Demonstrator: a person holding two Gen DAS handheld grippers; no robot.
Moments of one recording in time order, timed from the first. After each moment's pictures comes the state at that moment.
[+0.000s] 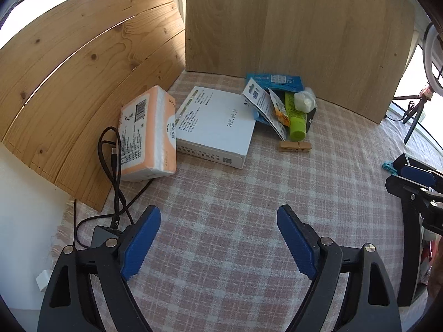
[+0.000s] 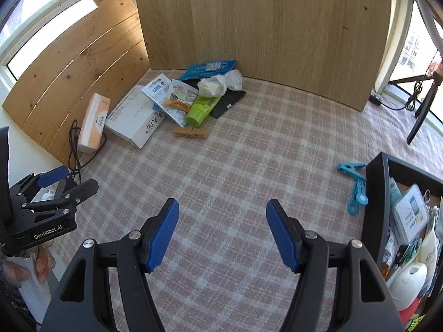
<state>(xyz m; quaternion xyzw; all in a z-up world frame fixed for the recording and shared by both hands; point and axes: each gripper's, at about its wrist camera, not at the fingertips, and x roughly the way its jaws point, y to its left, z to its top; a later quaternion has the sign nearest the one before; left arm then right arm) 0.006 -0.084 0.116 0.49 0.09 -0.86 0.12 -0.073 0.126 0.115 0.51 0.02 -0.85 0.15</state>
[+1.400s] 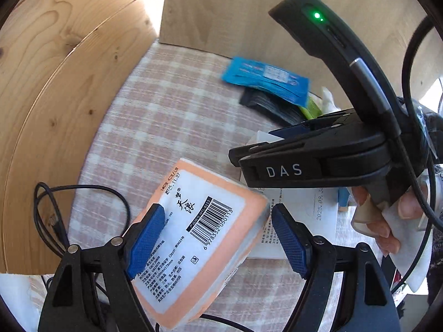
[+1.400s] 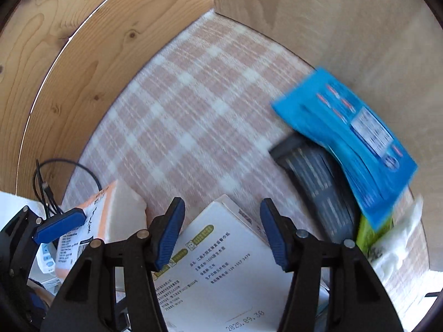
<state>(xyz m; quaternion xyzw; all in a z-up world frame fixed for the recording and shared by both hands) -0.115 -0.119 0.060 0.58 0.15 -0.80 0.02 -0.254 -0.054 0.031 0.67 0.13 -0.68 0.27</state>
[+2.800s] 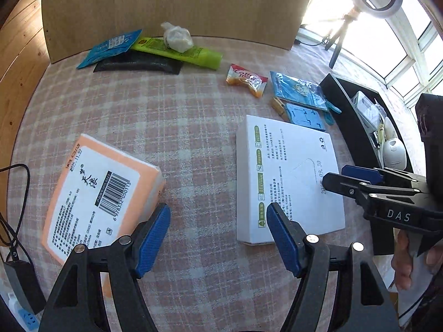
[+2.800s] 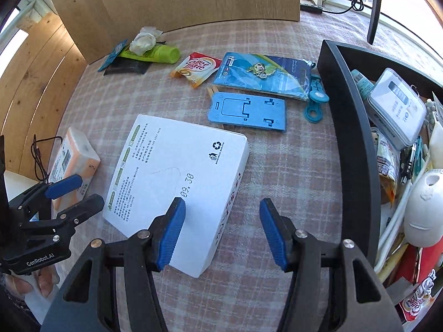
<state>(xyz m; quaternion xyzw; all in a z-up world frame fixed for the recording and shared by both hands) -0.041 0.037 0.057 0.57 0.04 -0.81 -0.14 -0.027 0.224 0.051 0.59 -0.10 -0.80 0.03</state>
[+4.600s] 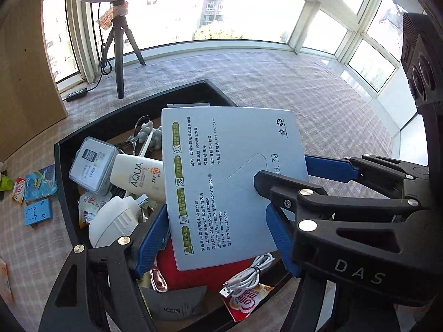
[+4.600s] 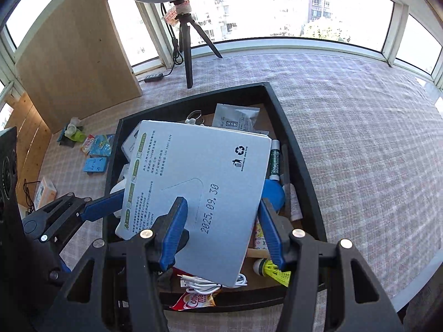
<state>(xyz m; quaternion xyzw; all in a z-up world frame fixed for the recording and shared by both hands) -0.003 0.460 0.141 0.50 -0.05 -0.82 -0.28 0.100 0.537 0.152 0.50 -0.13 -0.85 -0.08</state>
